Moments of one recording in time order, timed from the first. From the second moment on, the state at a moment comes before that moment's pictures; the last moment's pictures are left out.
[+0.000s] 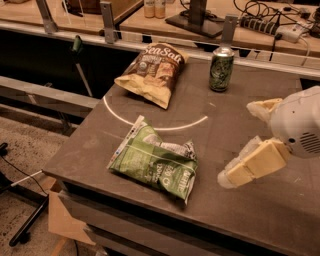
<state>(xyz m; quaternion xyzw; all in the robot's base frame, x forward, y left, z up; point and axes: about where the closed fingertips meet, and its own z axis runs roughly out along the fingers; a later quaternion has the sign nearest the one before) 0.399 -0.143 0.926 -0.46 0.80 0.17 0.33</state>
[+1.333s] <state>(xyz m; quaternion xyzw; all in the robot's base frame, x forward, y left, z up) 0.438 -0.019 0.850 -0.61 0.69 0.22 0.33</state>
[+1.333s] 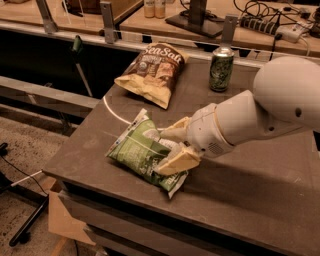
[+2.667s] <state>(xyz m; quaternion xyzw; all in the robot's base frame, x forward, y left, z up) 0.513 -0.239 0.918 -0.43 0.83 -0.03 0.36</state>
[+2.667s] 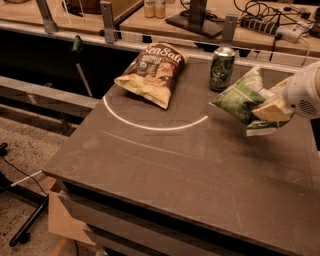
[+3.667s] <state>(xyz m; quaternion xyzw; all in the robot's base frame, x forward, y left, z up) 0.606 -0.261 0.885 -0.33 0.87 -0.05 0.36</state>
